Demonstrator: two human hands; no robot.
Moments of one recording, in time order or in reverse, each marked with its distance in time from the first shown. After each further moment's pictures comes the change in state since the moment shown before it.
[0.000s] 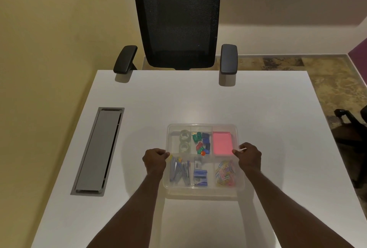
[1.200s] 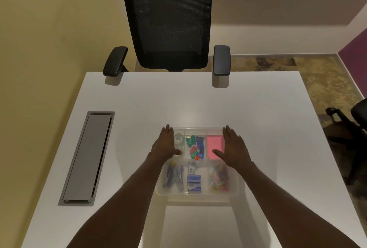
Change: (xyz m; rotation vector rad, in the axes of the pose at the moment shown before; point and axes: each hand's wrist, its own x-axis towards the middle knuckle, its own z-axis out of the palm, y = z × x) left_hand 0.040 0.068 0.036 0.850 -0.461 0.475; right_hand 0.025 -0.029 0.004 -0.652 -0.250 -0.474
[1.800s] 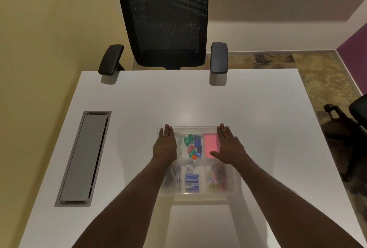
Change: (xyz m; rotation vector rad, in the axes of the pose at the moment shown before) left_hand -0.008 0.020 0.013 0.199 0.017 -0.034; right_hand 0.017 0.004 0.002 -0.073 -0.186 -0.048
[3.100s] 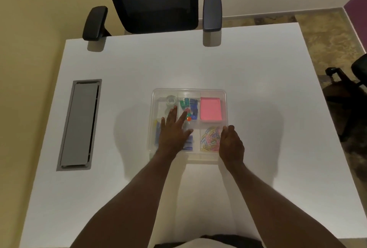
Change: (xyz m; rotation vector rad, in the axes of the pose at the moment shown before) left_hand -0.060 0.028 0.089 -0.204 0.208 0.125; right_hand -0.095 -0.006 0.126 0.453 0.608 0.414
